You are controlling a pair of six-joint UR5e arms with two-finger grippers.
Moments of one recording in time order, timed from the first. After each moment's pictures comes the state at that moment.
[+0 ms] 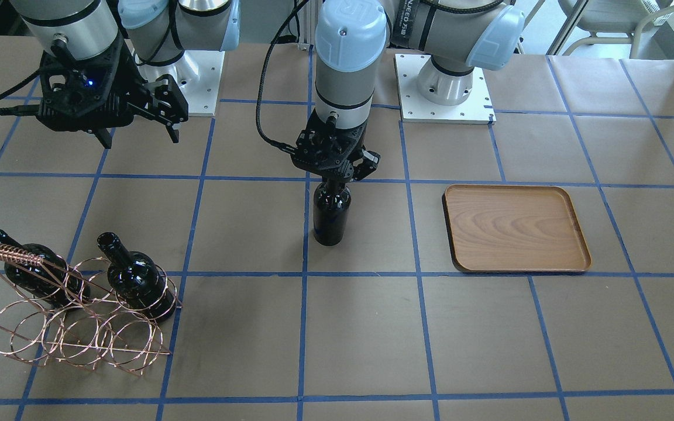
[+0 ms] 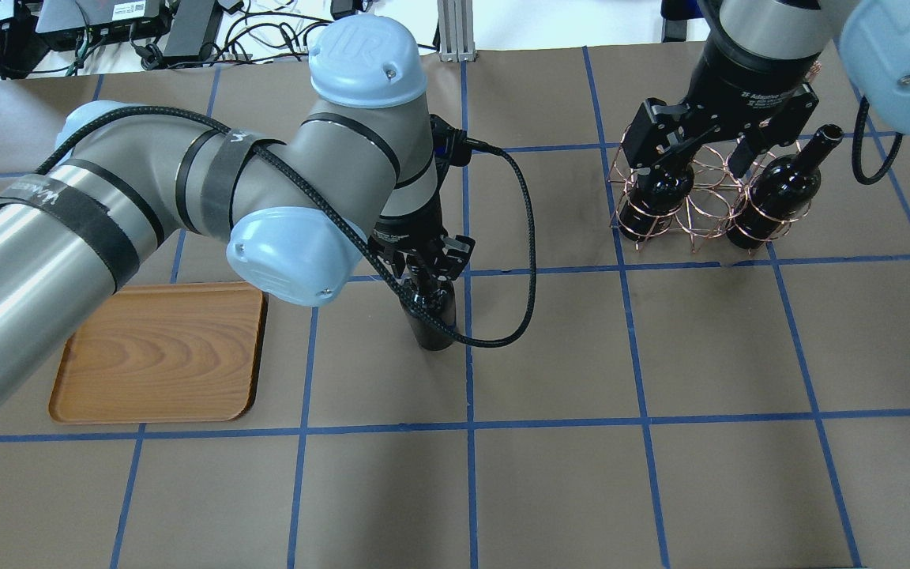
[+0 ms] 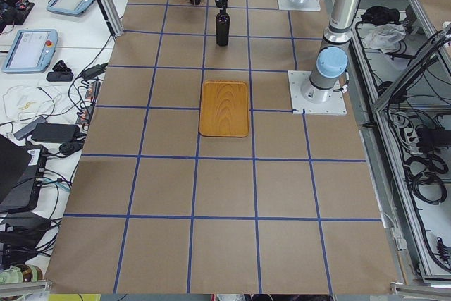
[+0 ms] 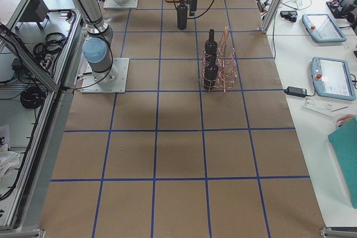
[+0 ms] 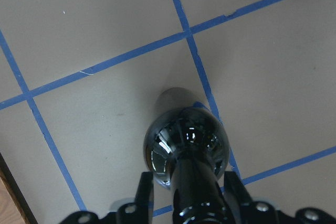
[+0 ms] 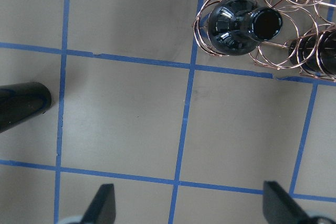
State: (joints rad) left arm -1.94 -1.74 -1.68 -1.32 1.56 -0.01; right arm 1.59 -1.57 1.54 -1.52 -1.56 -0.11
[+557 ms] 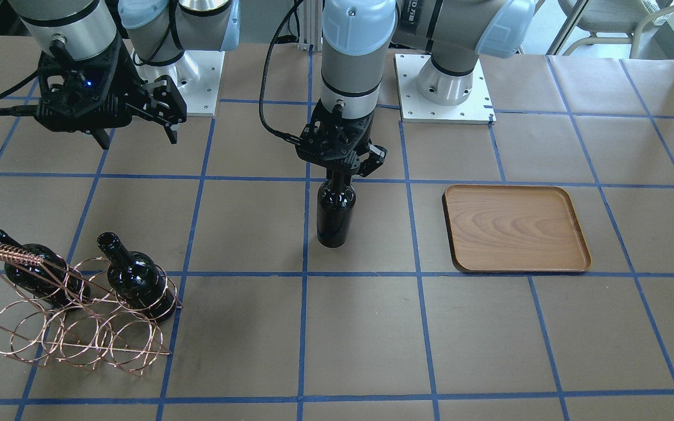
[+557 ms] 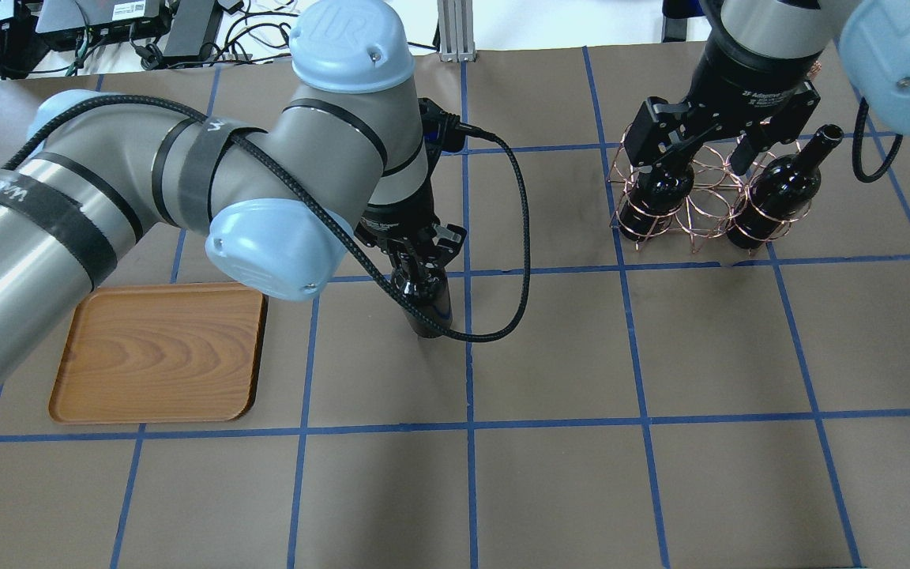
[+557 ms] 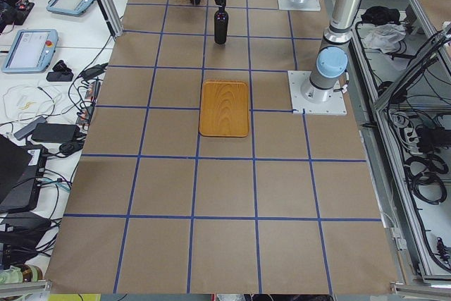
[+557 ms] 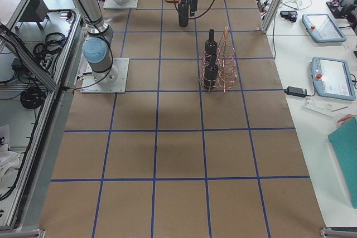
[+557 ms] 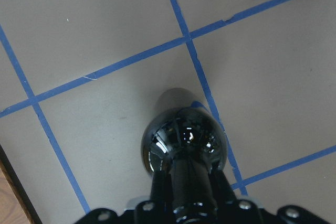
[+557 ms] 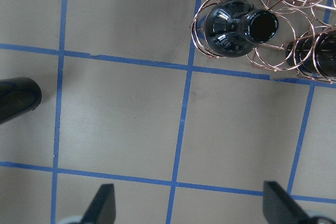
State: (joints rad) left arm -1.92 -1.71 -1.66 -1.33 1.57 0.01; right arm 1.59 -1.57 1.54 -1.53 -1.56 -0.11
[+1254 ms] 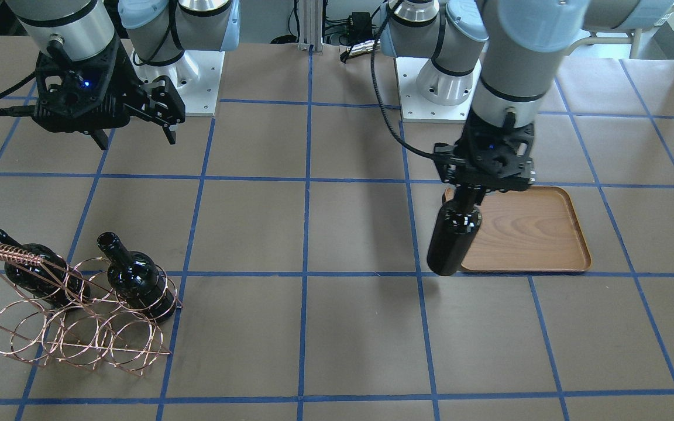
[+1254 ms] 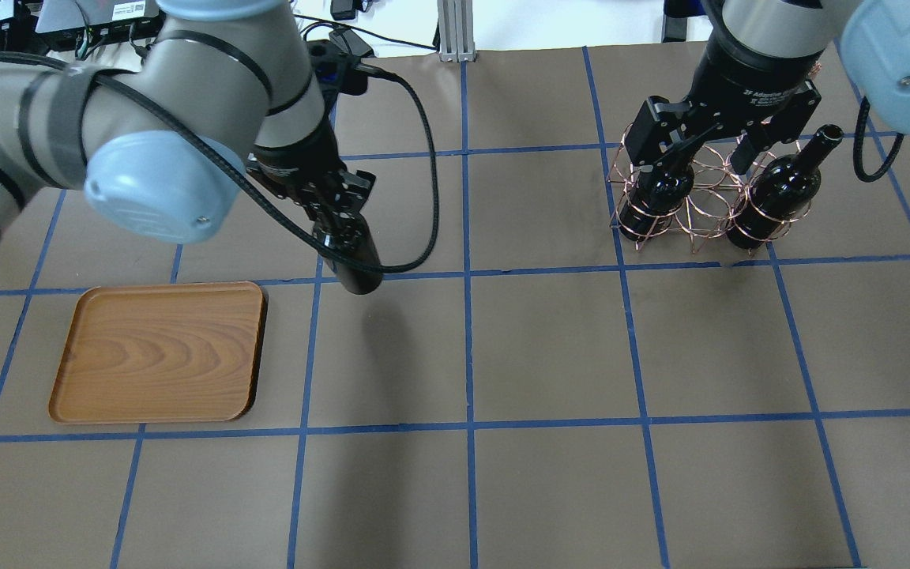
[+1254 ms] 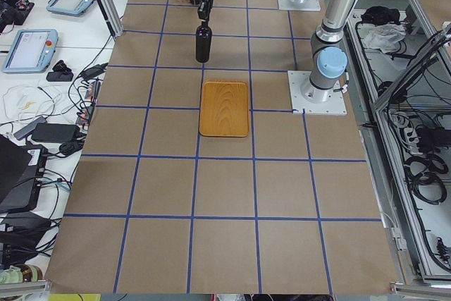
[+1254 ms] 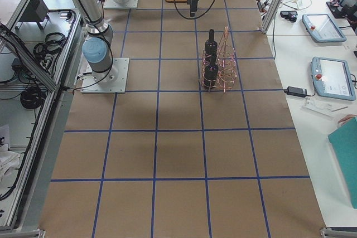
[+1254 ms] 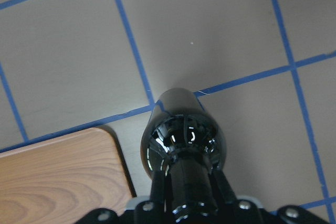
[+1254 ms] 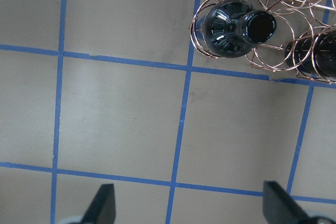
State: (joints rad) left arm -1.54 -1.63 -1.64 -1.37 1.66 0.28; right arm 1.58 -1.57 1.54 -1.53 -1.56 -0.12
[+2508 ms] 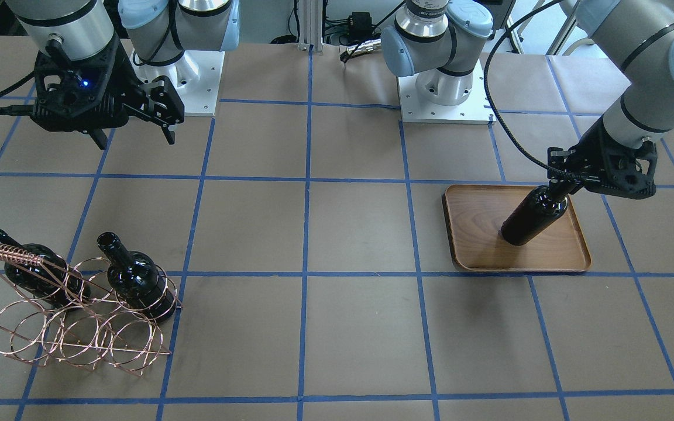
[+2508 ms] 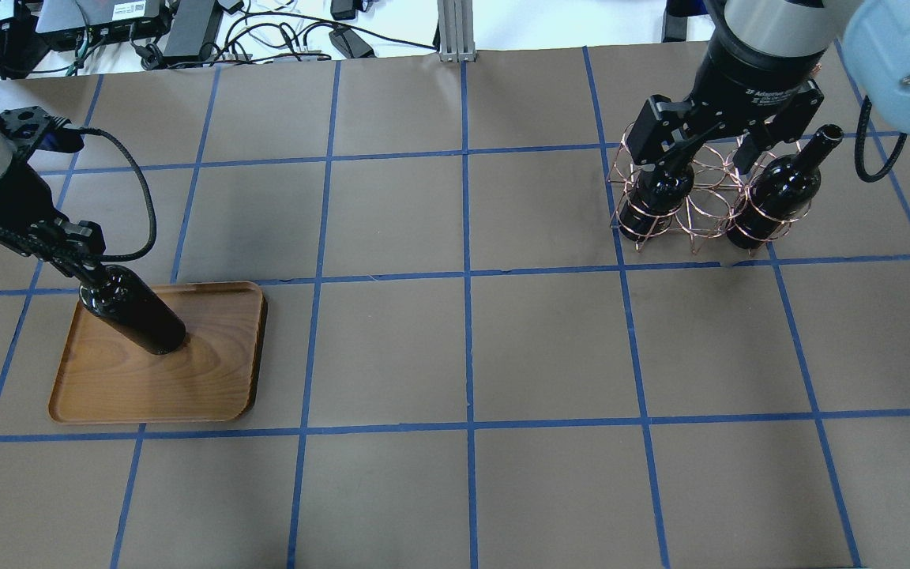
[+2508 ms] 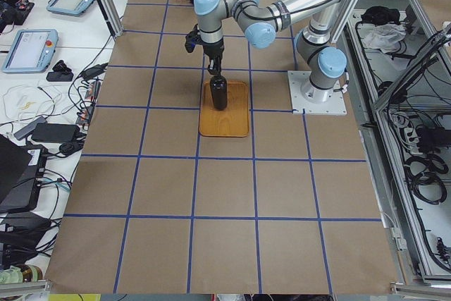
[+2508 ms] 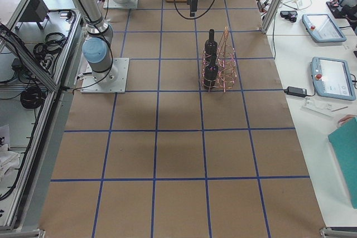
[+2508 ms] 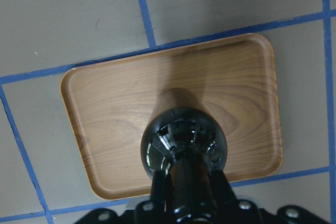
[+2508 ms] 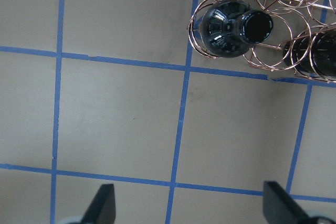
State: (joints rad) left arm -1.17 -1.59 -1.80 -1.40 1.66 0.58; right arm 1.58 -1.57 1.54 -1.53 -1.56 -0.11
